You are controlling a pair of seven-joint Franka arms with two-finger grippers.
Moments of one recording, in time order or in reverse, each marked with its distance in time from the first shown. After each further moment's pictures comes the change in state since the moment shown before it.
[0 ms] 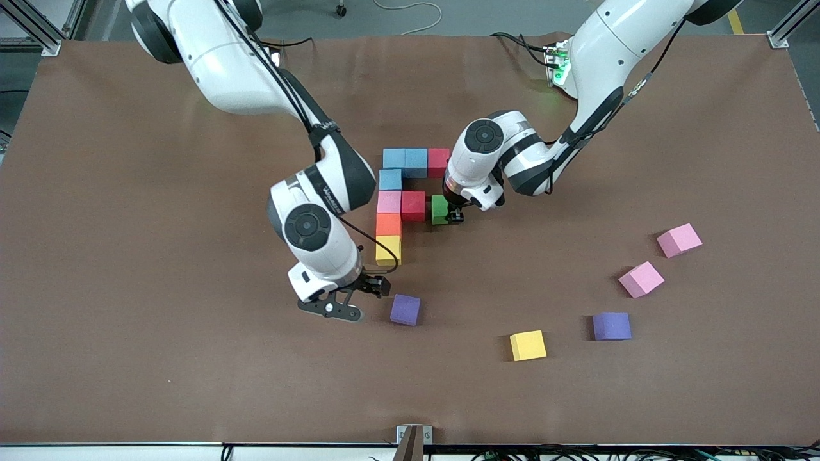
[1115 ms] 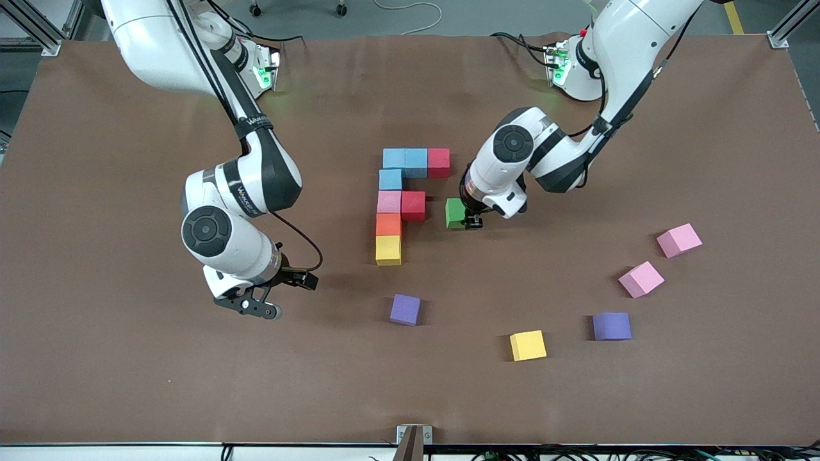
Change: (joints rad) left arm 0.077 -0.098 -0.009 -0.012 -0.191 -0.052 0.196; right arm -0.162 -0.301 -0.002 -0.398 0.003 -0.021 -0.156
